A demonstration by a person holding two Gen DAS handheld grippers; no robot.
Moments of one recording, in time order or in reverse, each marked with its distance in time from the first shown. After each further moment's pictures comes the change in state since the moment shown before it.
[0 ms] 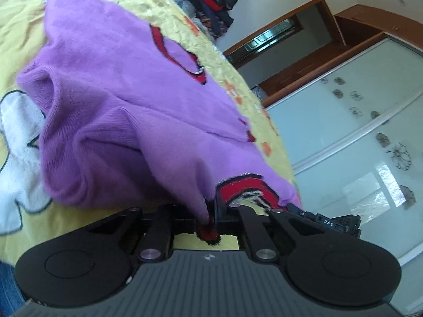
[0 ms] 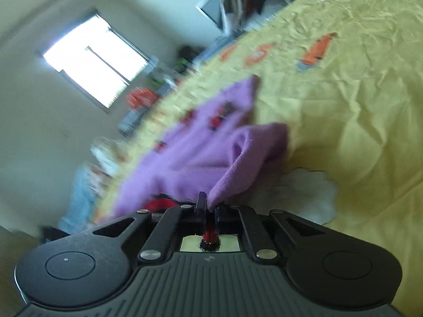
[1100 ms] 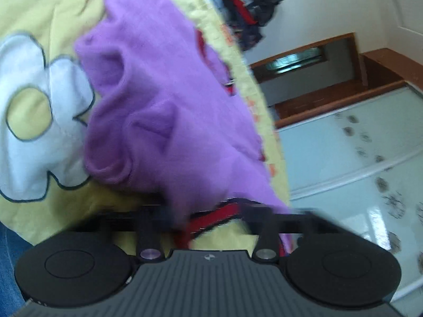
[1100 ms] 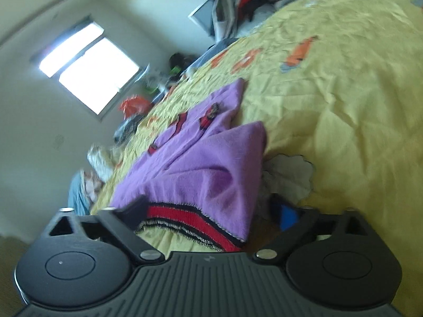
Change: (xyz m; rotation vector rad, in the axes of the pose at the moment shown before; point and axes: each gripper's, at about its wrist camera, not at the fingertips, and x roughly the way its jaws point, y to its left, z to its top) left arm 0.004 0.036 0.003 -0.244 -0.011 0.024; right arm -0.003 0.002 -0.013 -0.059 0.012 -0.097
